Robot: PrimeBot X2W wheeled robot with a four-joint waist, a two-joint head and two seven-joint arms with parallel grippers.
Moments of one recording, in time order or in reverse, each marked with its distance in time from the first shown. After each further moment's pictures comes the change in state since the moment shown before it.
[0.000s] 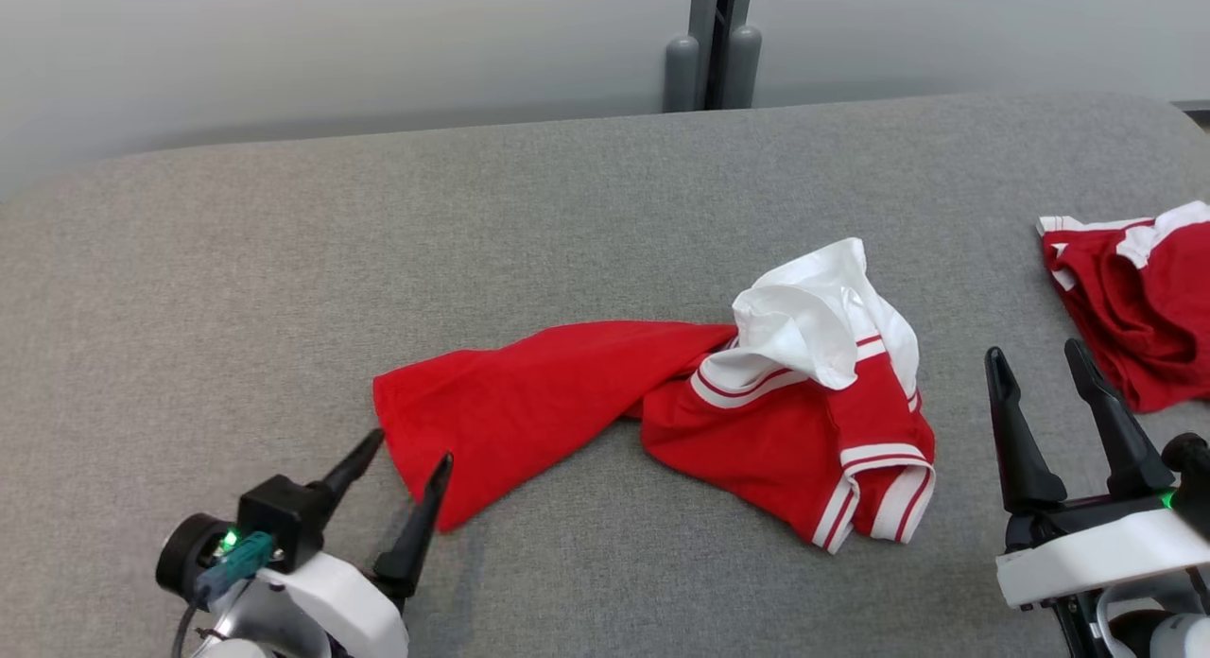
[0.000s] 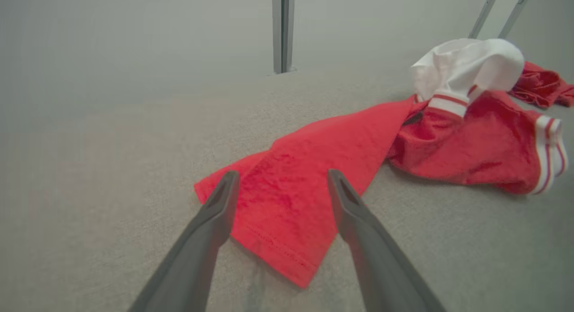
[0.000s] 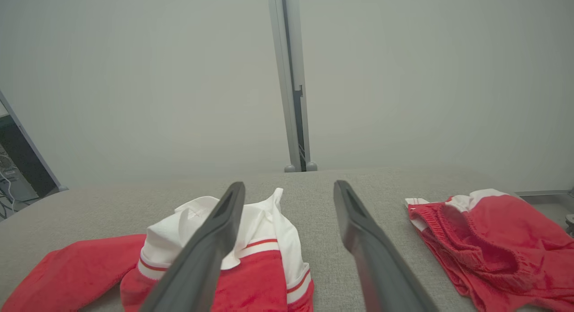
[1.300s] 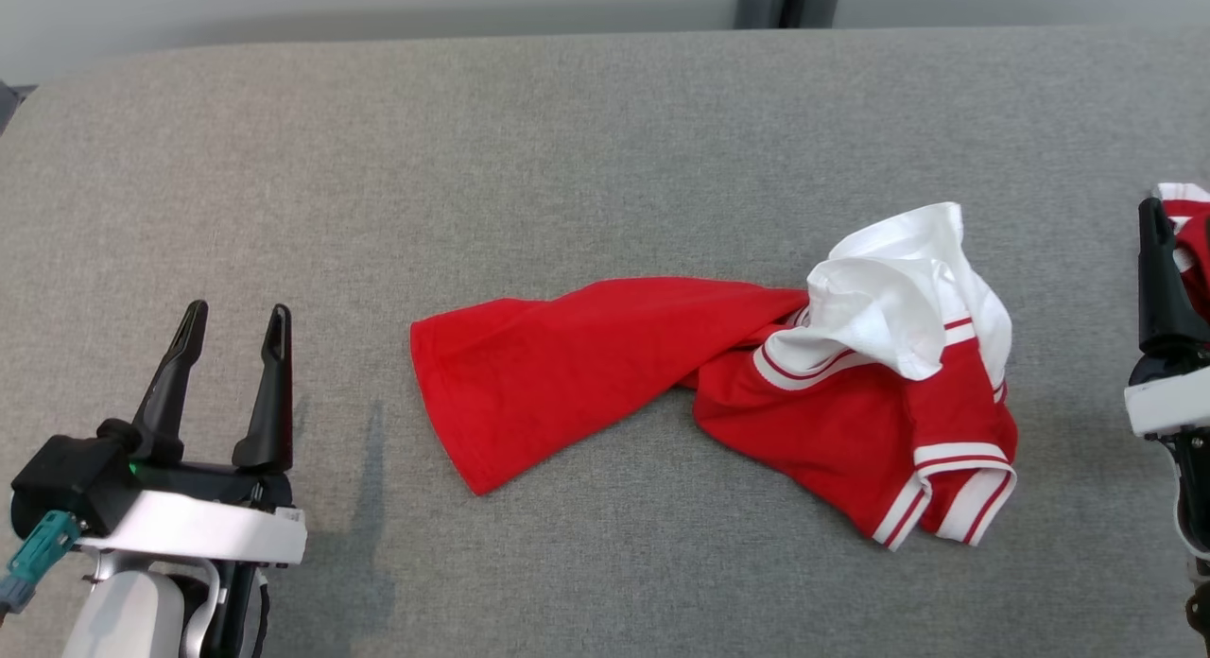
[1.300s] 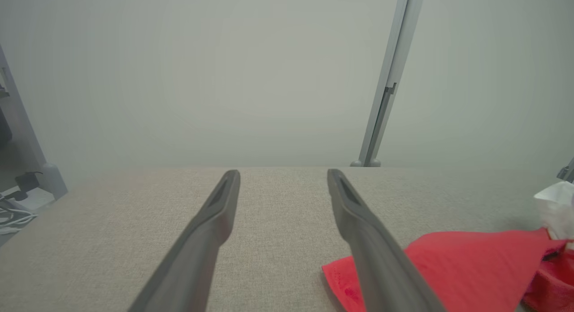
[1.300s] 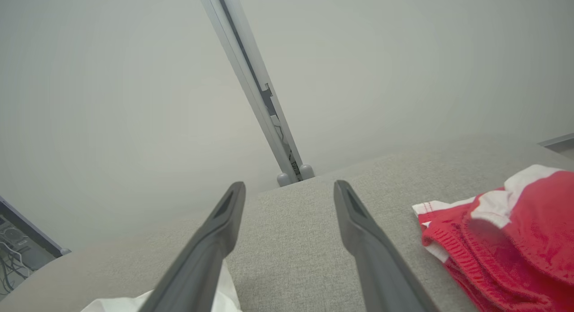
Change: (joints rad) left arm -0.094 -0.050 0.222 0.023 -0.049 0.000 -0.233; right arm -0.337 -0.182 -0.034 0.375 0.414 0.000 -0.047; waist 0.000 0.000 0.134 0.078
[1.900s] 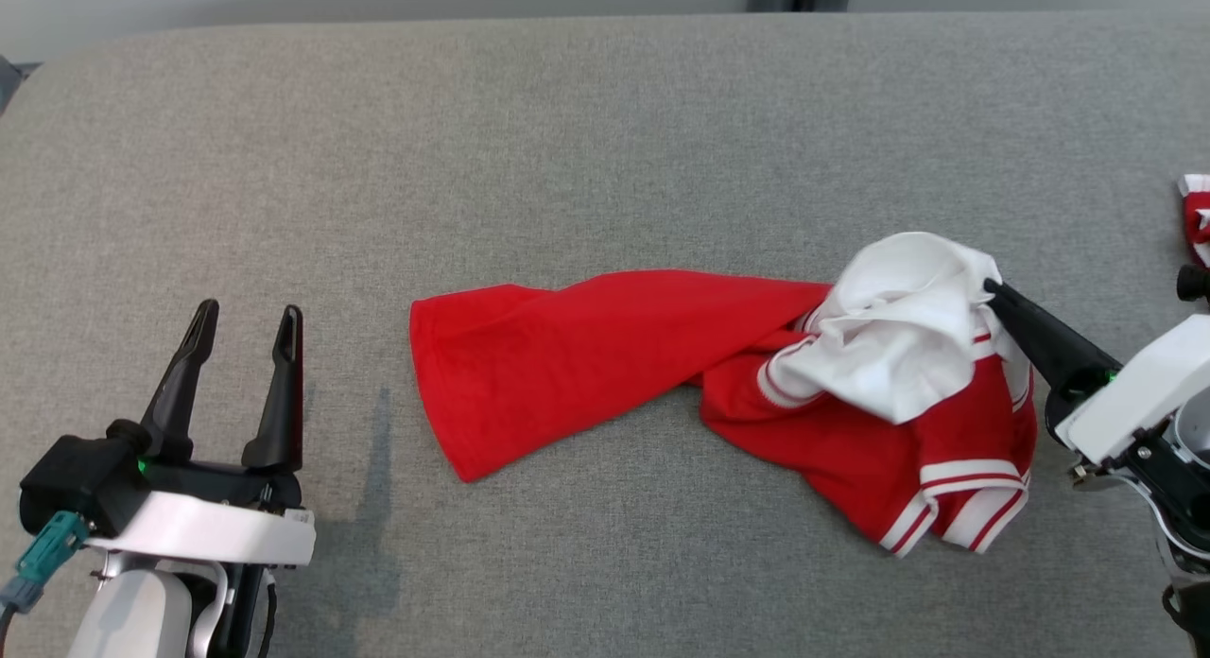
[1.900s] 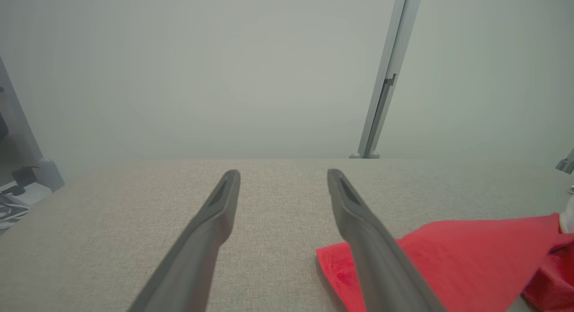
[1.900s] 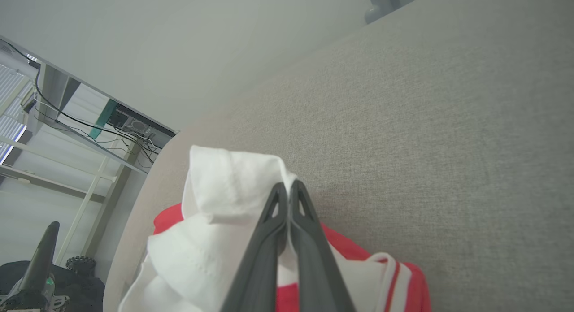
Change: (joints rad) left arm 0.019 0.008 -0.018 -0.024 -0.009 0.009 0.000; right arm 0.042 -0.031 0.111 -0.195 0.307 0.000 0.587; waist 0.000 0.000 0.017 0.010
